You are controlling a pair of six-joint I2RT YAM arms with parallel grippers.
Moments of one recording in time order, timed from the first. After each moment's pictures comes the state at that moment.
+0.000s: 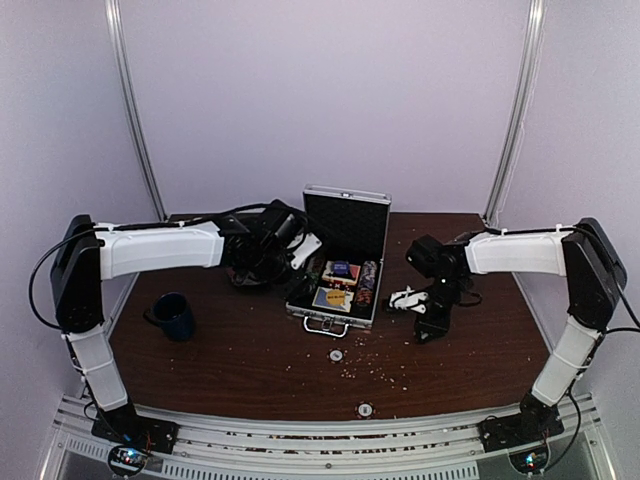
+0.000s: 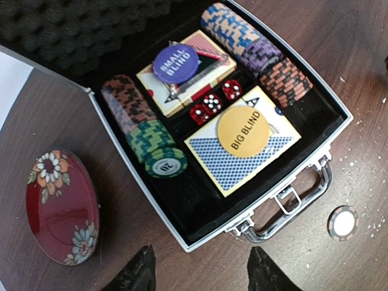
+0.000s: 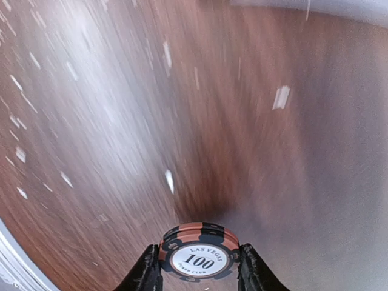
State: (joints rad) left arm -0.86 1.83 1.43 -0.55 -0.12 0.11; right arm 0.58 1.72 1.09 -0.85 -0.09 -0.65
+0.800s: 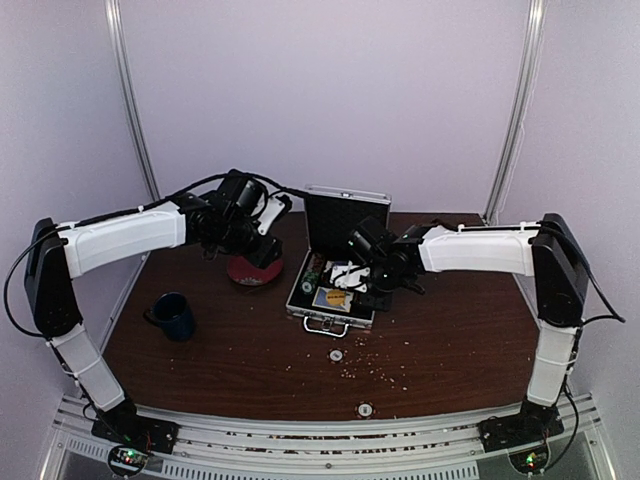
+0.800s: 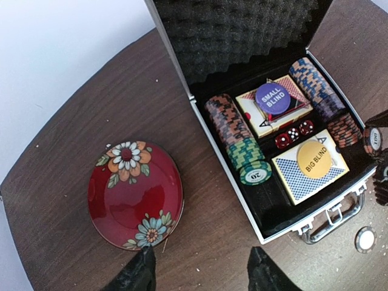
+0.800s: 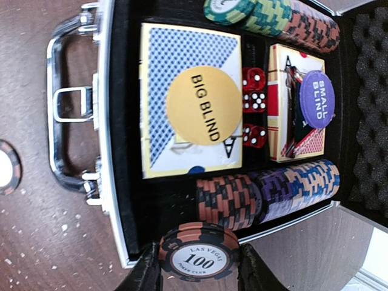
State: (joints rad) left arm -0.70 1.69 1.41 -0.54 -0.15 0.08; right arm 0.82 1.90 1.42 -0.63 0.17 -0.59
